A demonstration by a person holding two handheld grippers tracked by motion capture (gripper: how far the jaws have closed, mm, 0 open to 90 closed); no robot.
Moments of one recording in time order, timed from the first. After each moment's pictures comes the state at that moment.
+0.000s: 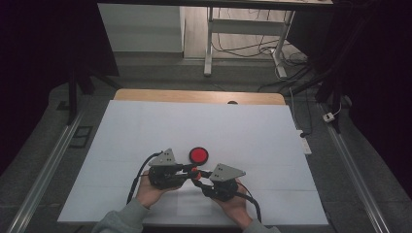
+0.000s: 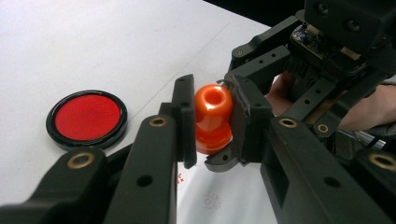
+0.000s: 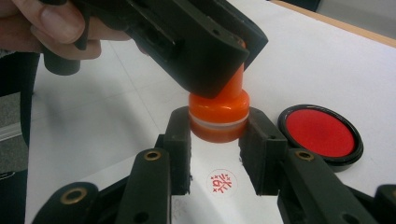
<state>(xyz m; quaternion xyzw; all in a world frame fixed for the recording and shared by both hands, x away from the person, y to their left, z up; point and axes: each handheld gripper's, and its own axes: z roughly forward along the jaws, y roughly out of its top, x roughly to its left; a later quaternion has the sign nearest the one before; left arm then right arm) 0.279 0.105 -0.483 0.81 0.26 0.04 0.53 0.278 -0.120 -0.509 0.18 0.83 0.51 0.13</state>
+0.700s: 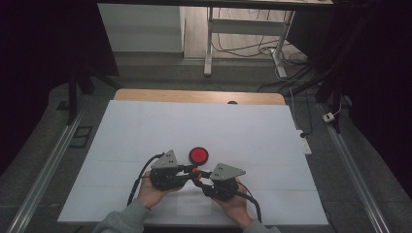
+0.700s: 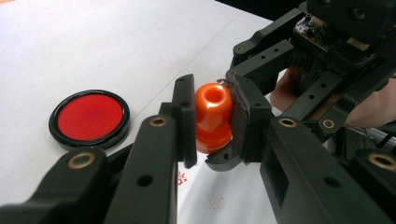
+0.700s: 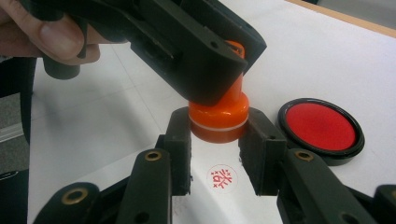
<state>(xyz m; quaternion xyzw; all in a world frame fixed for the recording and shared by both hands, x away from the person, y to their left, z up) 0.277 0.100 -0.486 0.81 0.26 0.06 0.52 0.279 -0.120 -0.509 0.19 0.83 0.50 0.13</state>
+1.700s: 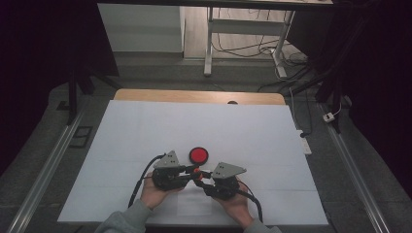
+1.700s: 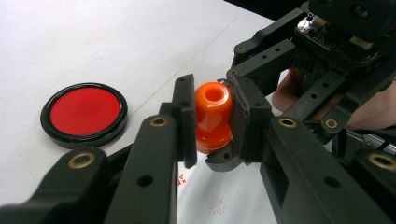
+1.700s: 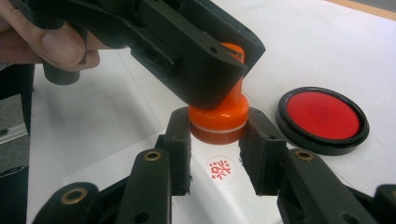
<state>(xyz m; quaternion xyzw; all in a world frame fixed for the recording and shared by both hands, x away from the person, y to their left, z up) 0.280 0.096 -0.494 0.81 0.27 0.05 0.52 0.284 -0.124 -0.513 0.20 0.84 0.49 0.11</state>
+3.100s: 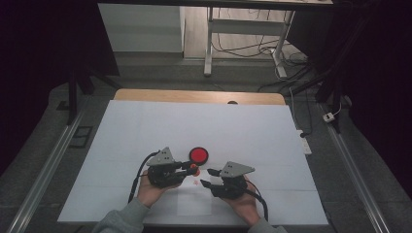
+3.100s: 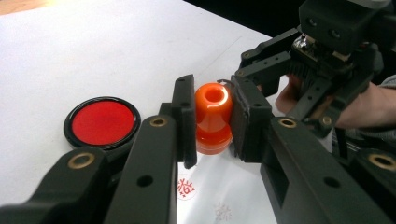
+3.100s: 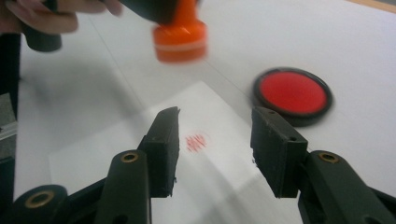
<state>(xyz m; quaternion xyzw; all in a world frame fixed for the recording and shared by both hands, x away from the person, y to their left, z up) 0.282 0.109 -0.486 0.79 0.28 0.06 0.54 0.289 -0.147 -0.514 0.22 0.84 0.48 0.12</state>
